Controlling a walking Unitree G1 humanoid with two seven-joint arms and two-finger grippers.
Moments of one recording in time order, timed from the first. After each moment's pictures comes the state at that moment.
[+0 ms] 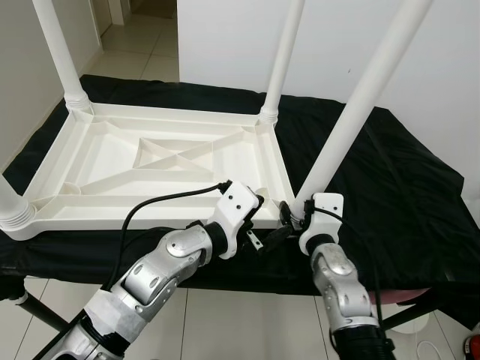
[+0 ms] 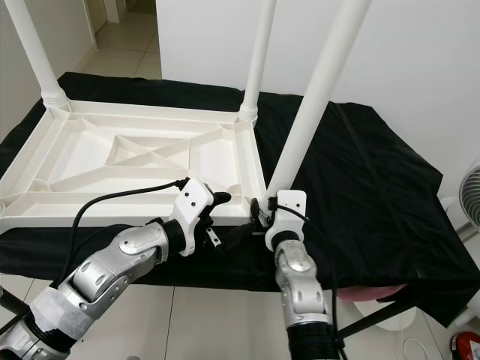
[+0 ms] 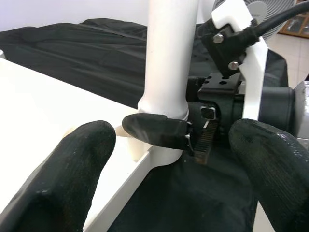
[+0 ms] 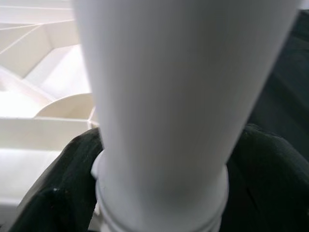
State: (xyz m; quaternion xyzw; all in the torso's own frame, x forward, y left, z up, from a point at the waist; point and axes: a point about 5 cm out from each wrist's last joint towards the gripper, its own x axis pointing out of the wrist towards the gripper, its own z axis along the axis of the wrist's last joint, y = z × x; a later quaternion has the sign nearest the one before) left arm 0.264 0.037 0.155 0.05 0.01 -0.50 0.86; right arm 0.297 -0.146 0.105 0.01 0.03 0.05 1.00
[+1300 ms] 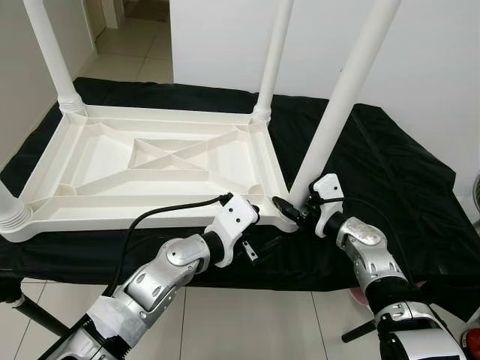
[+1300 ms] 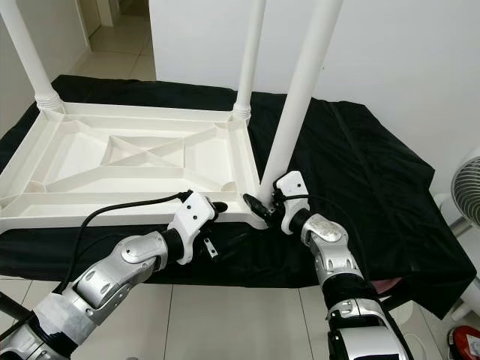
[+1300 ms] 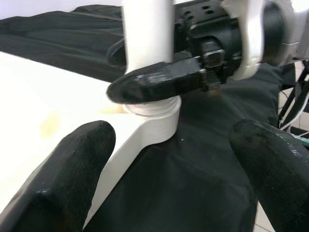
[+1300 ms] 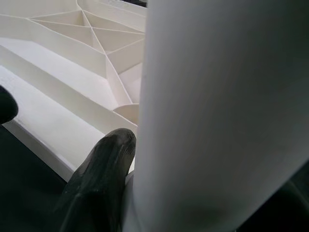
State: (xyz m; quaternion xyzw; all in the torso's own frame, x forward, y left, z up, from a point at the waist) left arm 0.269 0.044 0.133 0.08 0.02 -0.48 0.87; right arm 0.332 -0.164 0.115 -0.09 -0.01 0.35 0.93
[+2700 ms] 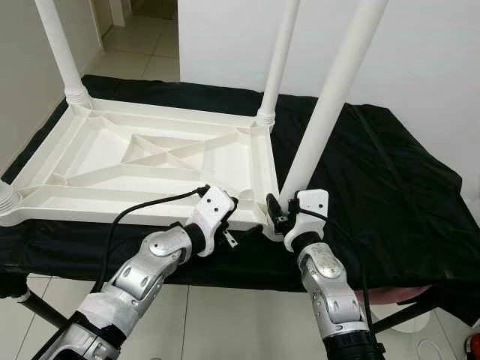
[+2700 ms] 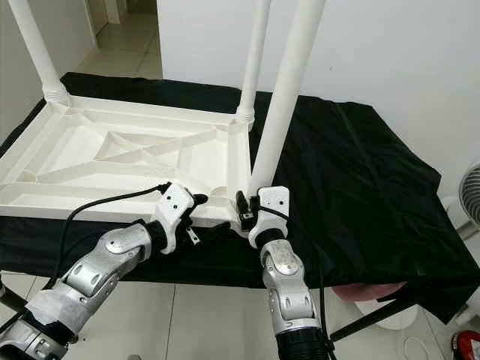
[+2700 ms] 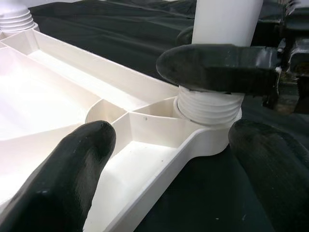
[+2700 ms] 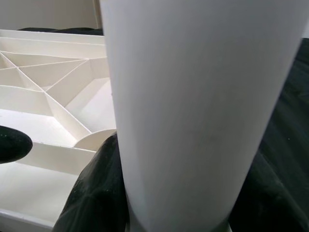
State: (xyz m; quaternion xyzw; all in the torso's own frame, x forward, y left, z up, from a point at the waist) left arm 0.288 0.073 0.128 0.08 0.02 -0.46 0.89; right arm 0.288 -0.110 0.122 0.02 -0.02 0.09 1.00
